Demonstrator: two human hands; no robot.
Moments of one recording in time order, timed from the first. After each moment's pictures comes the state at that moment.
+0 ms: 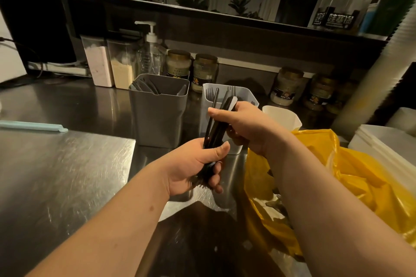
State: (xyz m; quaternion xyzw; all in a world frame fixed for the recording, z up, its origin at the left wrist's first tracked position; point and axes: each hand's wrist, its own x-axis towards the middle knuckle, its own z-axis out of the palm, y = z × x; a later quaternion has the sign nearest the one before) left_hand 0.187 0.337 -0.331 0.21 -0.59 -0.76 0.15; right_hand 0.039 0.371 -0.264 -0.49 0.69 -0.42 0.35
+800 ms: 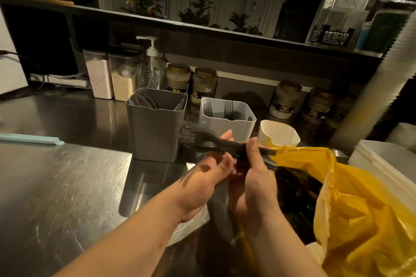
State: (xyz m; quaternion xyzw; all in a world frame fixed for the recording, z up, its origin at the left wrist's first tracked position) left_hand 0.165 0.350 -0.350 0.12 -0.60 -0.74 0.27; right_hand 0.073 0.417 -0.324 -0.15 0.43 -0.80 0.40
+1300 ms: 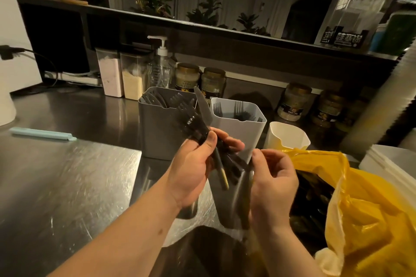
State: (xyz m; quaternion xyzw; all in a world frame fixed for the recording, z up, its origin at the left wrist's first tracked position) left_hand 0.177 0.339 -0.330 0.13 -0.50 -0.74 0.43; right_hand 0.069 0.417 -0.343 -0.29 0.59 -0.75 0.11
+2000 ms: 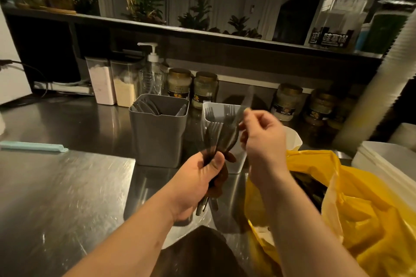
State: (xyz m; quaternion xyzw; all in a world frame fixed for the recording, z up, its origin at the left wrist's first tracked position) left_hand 0.172 0.342 -0.342 0.17 -0.58 -0.73 0.32; right_hand 0.046 0.385 -0.276 -0.37 0.58 -0.71 0.16
